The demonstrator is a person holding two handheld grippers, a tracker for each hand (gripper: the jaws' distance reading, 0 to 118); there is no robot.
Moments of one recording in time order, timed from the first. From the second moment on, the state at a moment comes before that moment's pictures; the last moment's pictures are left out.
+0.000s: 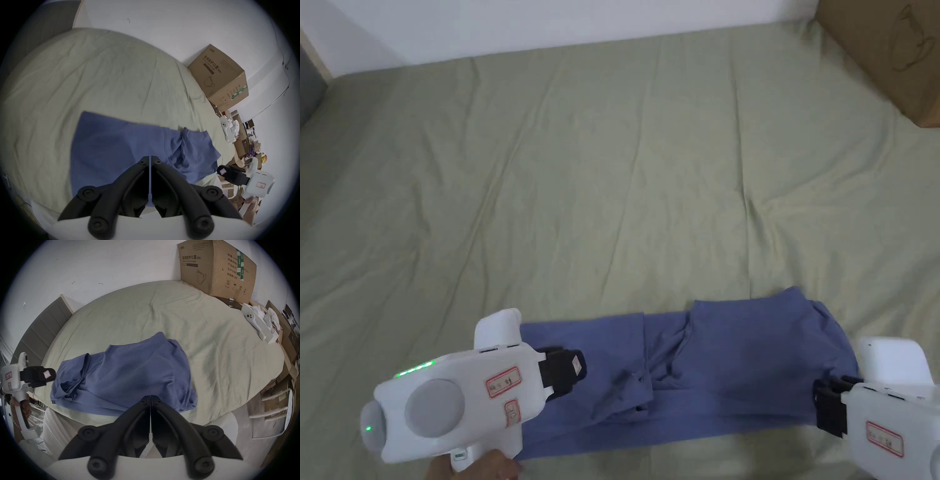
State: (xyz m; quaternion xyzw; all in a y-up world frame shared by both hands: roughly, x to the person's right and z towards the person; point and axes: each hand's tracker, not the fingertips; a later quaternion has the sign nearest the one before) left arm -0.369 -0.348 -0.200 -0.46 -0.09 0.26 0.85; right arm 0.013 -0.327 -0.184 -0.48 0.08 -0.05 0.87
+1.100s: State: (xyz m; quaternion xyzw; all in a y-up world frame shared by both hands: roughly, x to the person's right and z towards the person) left arm -0.505 -0.391 -0.136 -0.43 -0.12 0.45 0.77; right arm -0.036 -0.307 -0.183 -0.47 0.12 0.01 0.87
